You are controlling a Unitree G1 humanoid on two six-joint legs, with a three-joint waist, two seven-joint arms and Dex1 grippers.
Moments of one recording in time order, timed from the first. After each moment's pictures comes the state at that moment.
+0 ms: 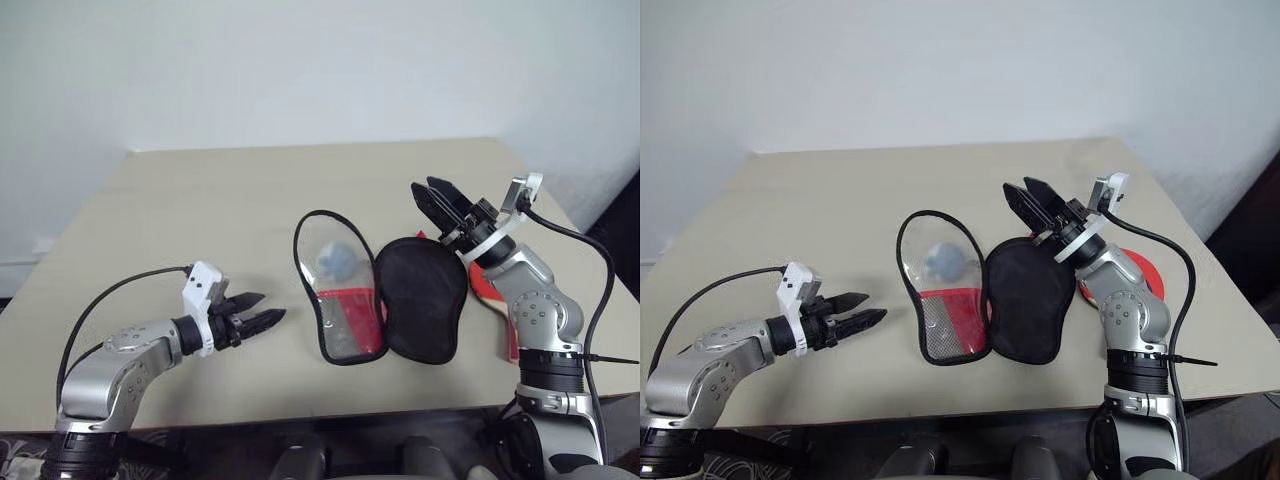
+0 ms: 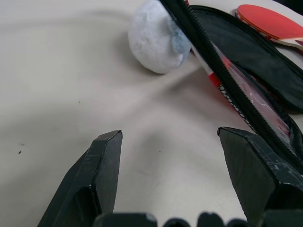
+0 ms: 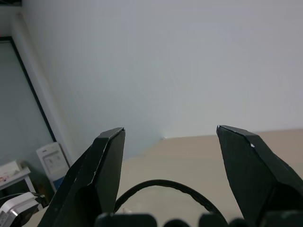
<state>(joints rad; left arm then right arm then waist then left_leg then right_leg) -0.05 0.66 0.13 -0.26 -0.60 0.74 -0.77 -0.48 -0.24 -0.20 -0.01 0.74 0.45 0.70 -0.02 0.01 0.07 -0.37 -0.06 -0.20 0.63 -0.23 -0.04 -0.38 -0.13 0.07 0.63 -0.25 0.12</state>
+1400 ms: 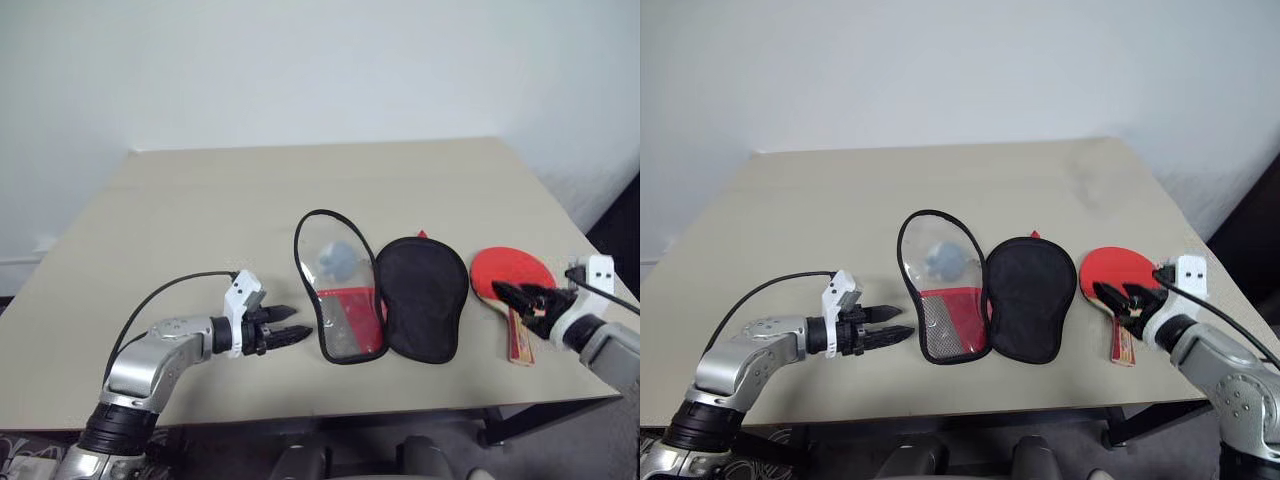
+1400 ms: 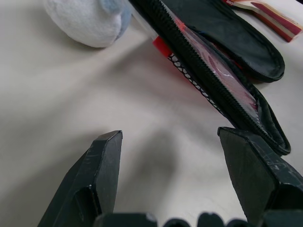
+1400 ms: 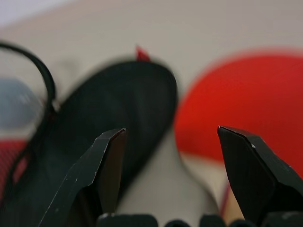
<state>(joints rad) -0.18 0.65 -0.07 -0.10 -0.50 0.68 -0.92 0.06 -0.56 -0.47 -0.41 0.84 1.03 0.22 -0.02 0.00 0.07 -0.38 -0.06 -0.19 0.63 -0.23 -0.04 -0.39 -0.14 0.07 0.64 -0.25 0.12</state>
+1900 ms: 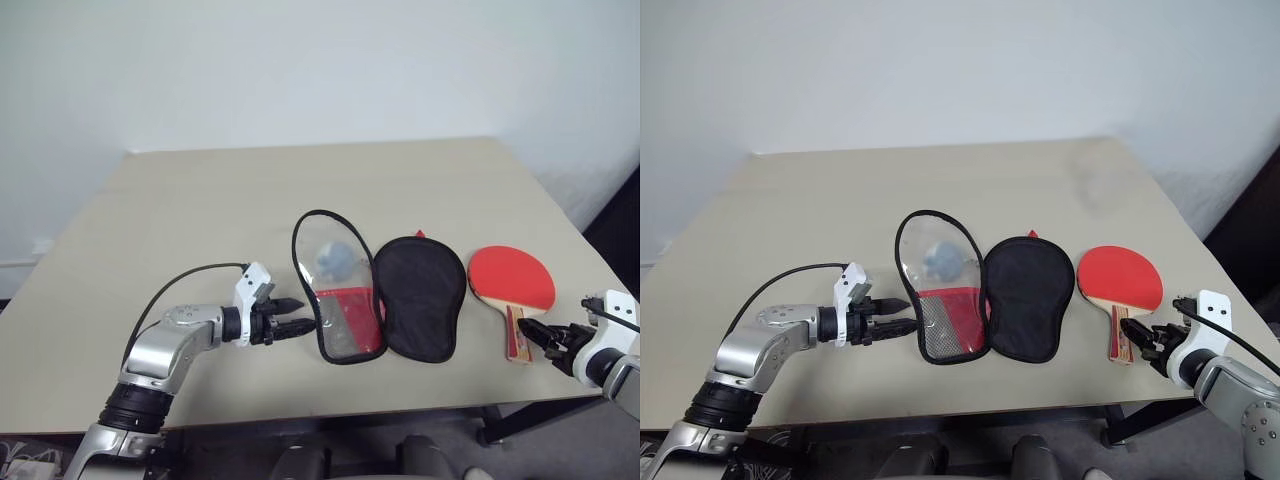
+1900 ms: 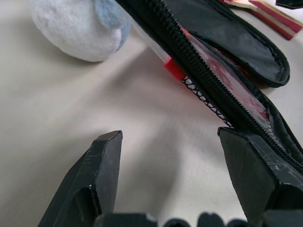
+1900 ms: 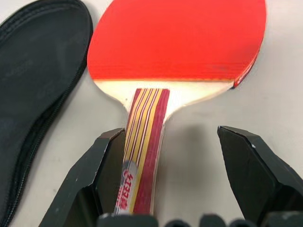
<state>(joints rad) -0.25 0.60 -0.11 0.00 -0.45 0.64 -0.97 0.14 -0.57 -0.54 -0.38 0.83 1.12 0.16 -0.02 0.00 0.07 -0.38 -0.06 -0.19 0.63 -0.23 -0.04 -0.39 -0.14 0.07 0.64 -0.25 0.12</state>
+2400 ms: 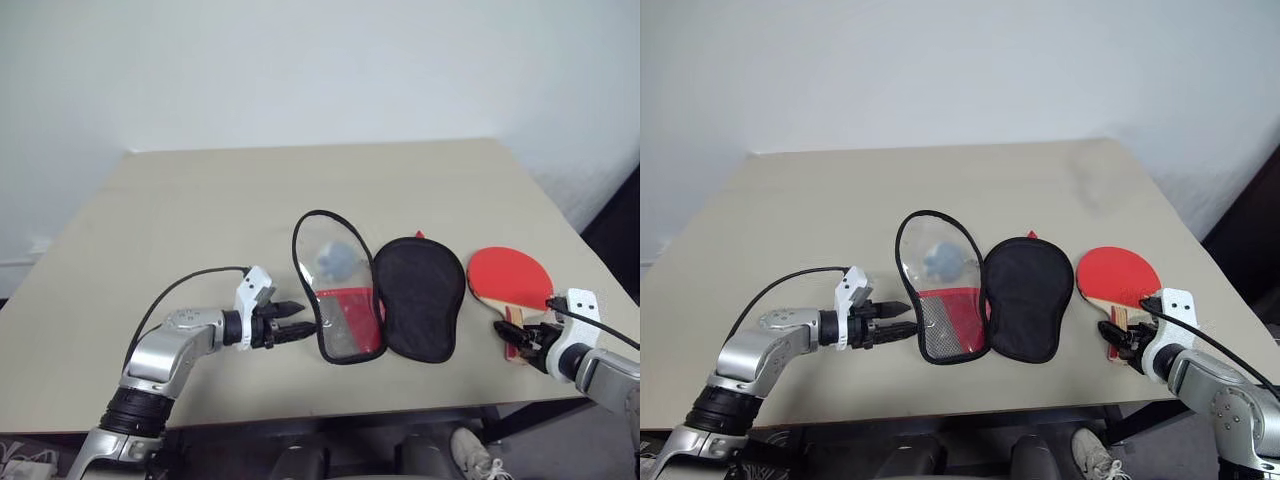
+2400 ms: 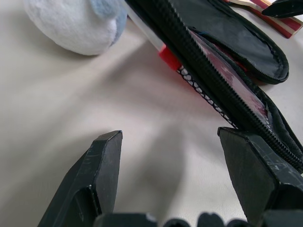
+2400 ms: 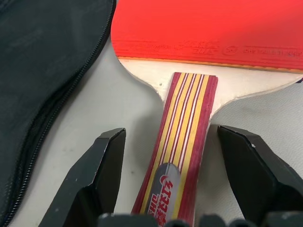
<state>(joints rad) -0.22 0.60 -0.11 -0.03 -0.44 0.65 -0.96 0.07 -0.54 -0.41 -0.35 0.72 1.10 0.16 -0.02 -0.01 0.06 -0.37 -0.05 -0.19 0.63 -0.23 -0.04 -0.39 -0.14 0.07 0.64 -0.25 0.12</state>
